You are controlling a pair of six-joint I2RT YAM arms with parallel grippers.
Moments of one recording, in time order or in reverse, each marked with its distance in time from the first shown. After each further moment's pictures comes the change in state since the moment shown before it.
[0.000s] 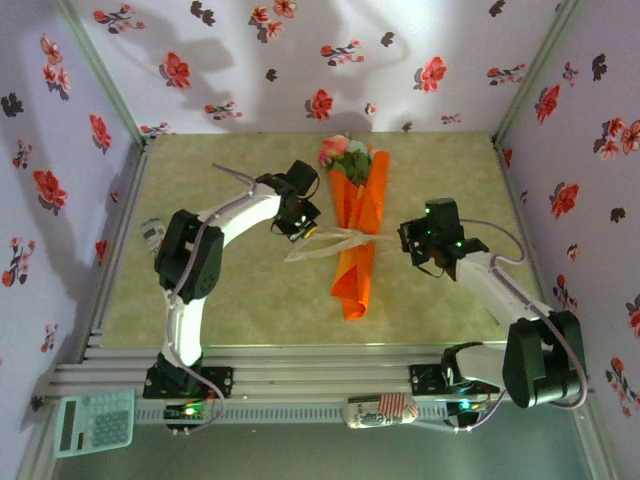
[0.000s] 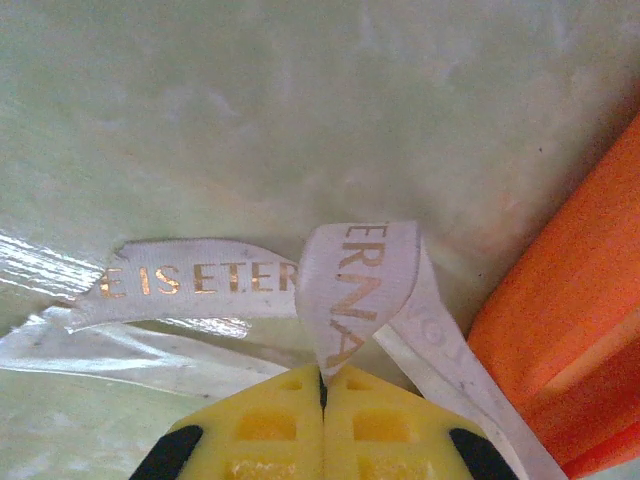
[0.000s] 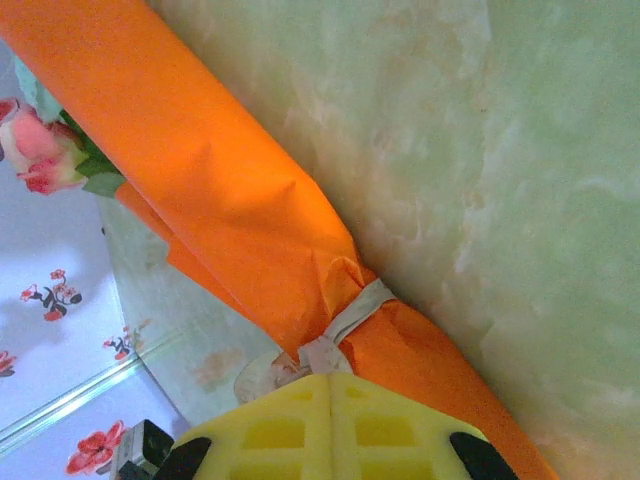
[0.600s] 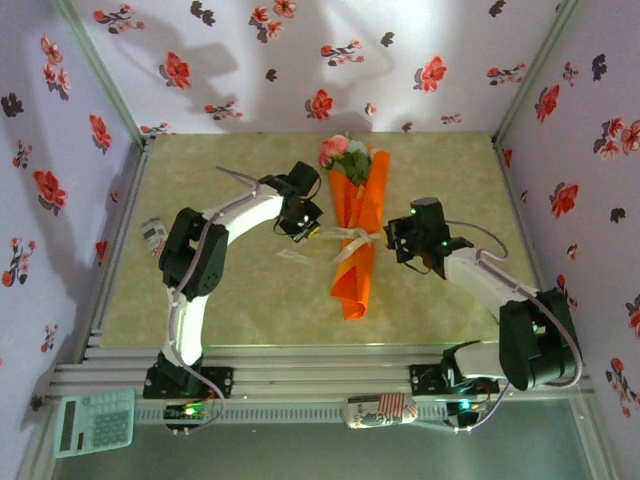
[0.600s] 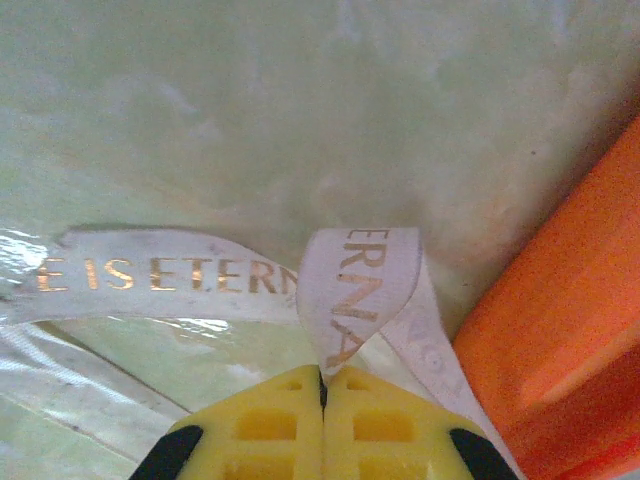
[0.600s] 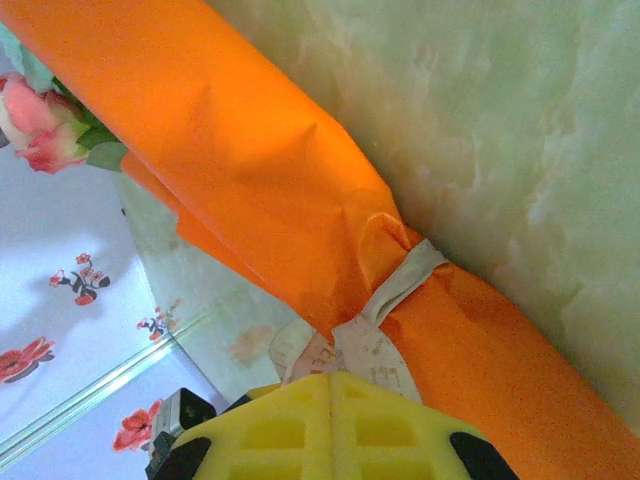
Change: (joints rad) left arm 0.000 0.037 0.010 0.039 0.032 -0.024; right arm 0.080 0.096 -0.010 0.156 -0.019 0.149
